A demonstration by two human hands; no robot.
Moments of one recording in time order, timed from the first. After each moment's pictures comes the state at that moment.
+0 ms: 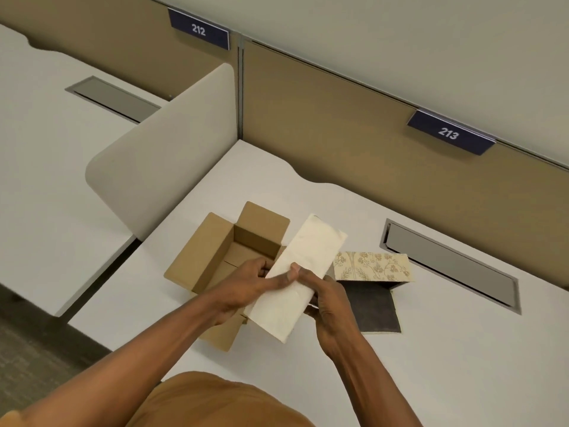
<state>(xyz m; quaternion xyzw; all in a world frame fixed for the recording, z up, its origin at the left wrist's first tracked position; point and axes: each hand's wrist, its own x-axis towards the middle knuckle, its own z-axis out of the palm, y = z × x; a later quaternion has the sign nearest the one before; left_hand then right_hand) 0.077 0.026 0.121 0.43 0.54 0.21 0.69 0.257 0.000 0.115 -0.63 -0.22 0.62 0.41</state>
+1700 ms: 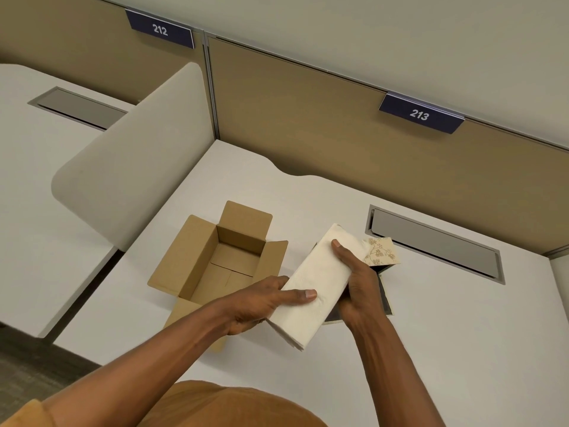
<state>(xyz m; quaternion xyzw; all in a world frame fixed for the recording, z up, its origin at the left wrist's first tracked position) 0.126 0.015 0.123 0.41 0.42 0.11 0.80 0.322 0.009 0.121 -0.59 -0.05 0.58 0.56</state>
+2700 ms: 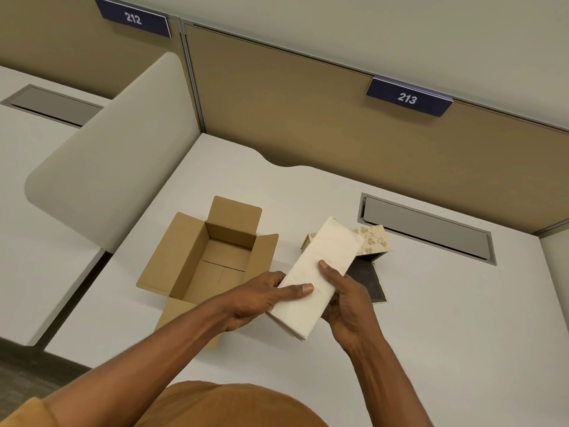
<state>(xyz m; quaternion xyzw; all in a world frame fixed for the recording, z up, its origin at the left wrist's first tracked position) 0.139 0.020 0.094 0.43 0.43 0.10 0.79 0.324 -0.031 0.110 -0.61 -0.07 0.61 0.50</state>
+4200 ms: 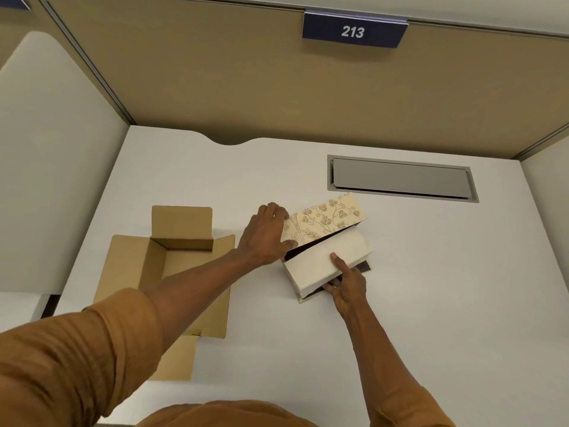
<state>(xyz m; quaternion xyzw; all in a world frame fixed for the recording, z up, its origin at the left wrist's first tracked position) 0.262 0.148 -0.001 0.85 0.45 0.01 0.27 0.433 -0.006 -0.068 -0.60 0.17 0.51 0.59</state>
